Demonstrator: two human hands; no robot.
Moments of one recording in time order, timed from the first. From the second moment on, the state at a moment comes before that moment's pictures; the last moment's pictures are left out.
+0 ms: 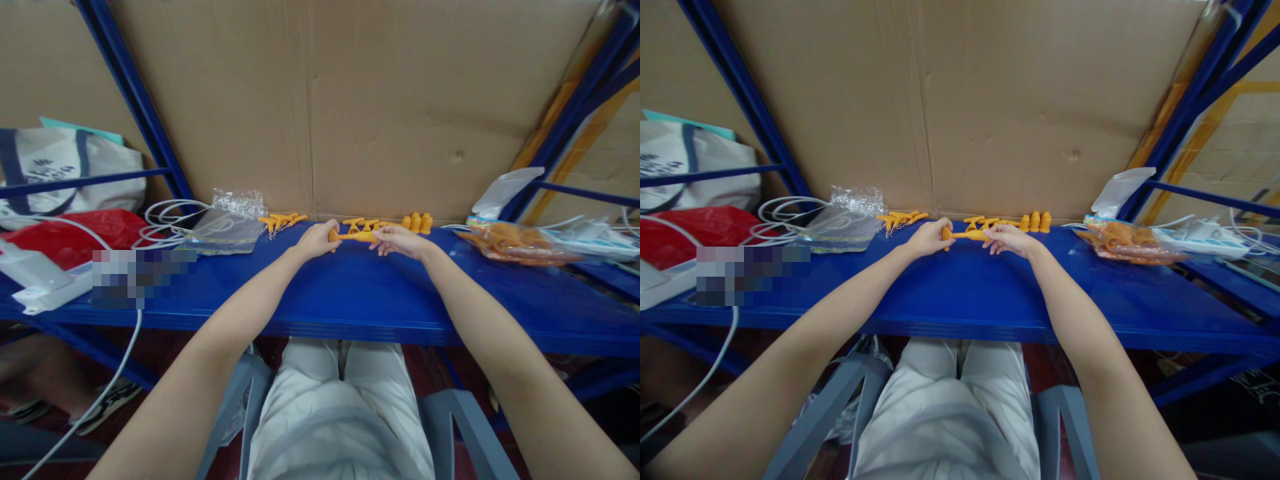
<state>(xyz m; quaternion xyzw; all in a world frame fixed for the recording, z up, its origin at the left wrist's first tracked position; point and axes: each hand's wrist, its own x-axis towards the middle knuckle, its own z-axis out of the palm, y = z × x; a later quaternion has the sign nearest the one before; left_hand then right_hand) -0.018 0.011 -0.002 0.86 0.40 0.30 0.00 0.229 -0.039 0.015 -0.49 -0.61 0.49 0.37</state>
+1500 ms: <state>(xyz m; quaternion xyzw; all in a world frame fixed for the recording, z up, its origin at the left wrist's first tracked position) -0.014 0.005 0.001 0.86 0.39 0.33 0.02 0.227 -0.043 0.021 -0.55 -0.65 0.42 0.33</state>
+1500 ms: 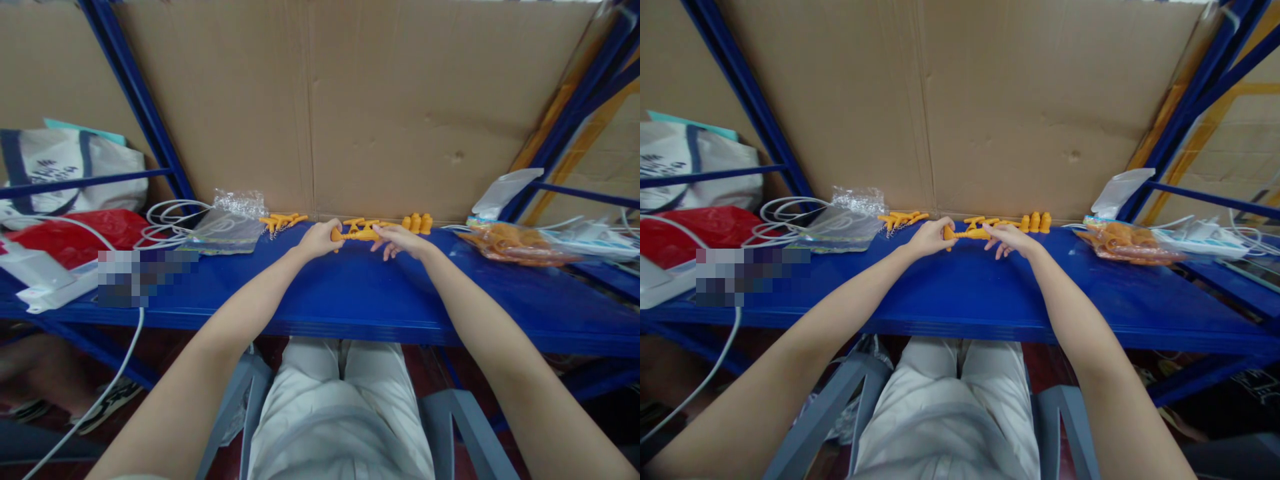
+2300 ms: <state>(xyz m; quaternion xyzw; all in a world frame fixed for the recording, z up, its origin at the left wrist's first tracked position) -0.016 0.009 0.000 0.86 0.39 0.32 0.02 0.219 -0.040 0.015 -0.55 -0.59 0.47 0.35</state>
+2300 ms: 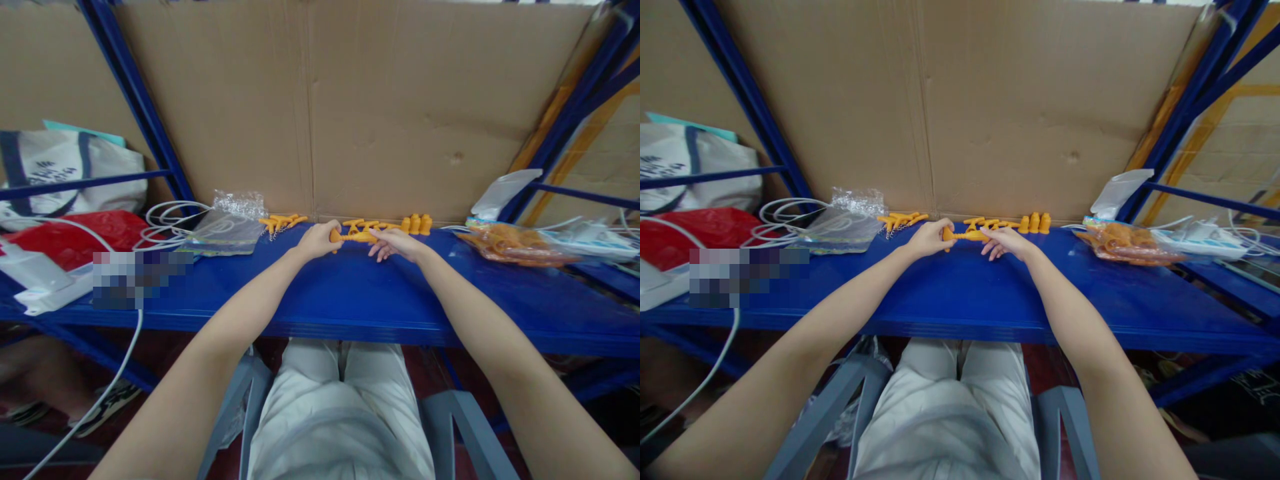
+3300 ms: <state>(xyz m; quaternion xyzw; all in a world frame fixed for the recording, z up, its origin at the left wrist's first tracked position) -0.015 0.010 -0.003 0.88 0.39 0.28 -0.01 0.212 -0.024 -0.001 -0.69 -0.67 -0.16 0.22</state>
